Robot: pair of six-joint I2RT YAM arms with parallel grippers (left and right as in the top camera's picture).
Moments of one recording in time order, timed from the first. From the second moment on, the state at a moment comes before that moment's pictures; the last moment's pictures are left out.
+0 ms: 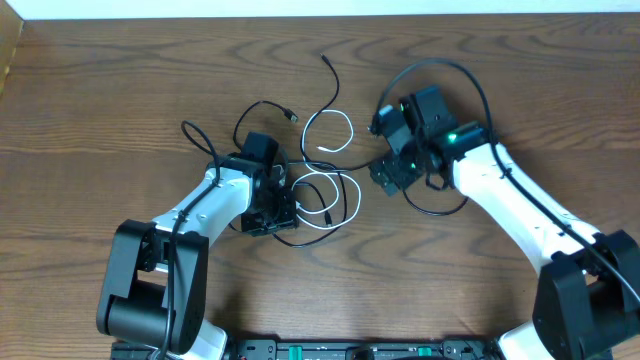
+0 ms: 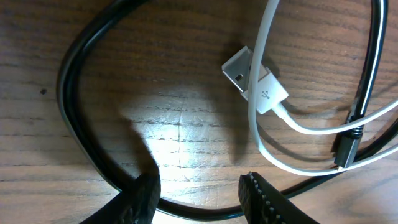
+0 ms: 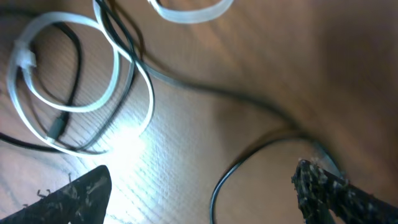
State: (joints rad) left arm -0.25 1.71 0.91 -0.76 0.29 -0.38; right arm 0.43 1.69 1.23 -0.68 -0.17 -0.23
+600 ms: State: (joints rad) left arm -0.25 1.71 0.91 -0.76 0.29 -0.38; right arm 0.48 1.79 1.28 -0.56 -0.20 -0.69
